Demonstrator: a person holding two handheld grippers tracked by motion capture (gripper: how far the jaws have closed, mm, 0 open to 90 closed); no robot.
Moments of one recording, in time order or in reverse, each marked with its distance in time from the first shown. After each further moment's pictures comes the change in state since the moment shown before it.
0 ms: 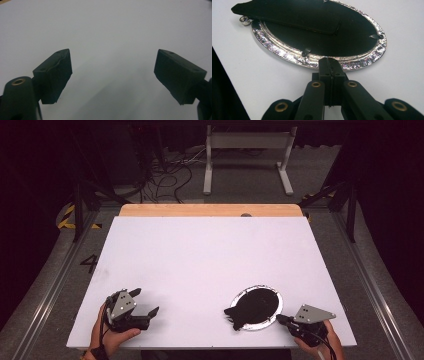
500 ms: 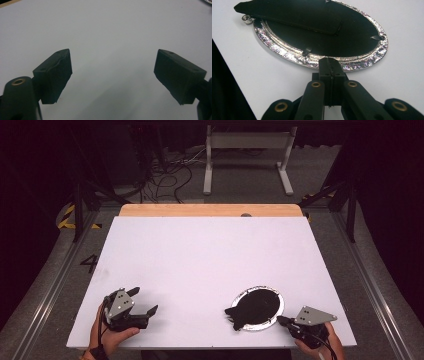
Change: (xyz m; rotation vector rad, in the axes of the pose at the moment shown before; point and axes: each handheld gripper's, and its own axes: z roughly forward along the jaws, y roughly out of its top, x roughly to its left) left arm 0.002 0.001 -0.002 -0.018 0.007 -0.018; right arm 0.003 -0.002 -0.003 0.002 -0.005 0.000
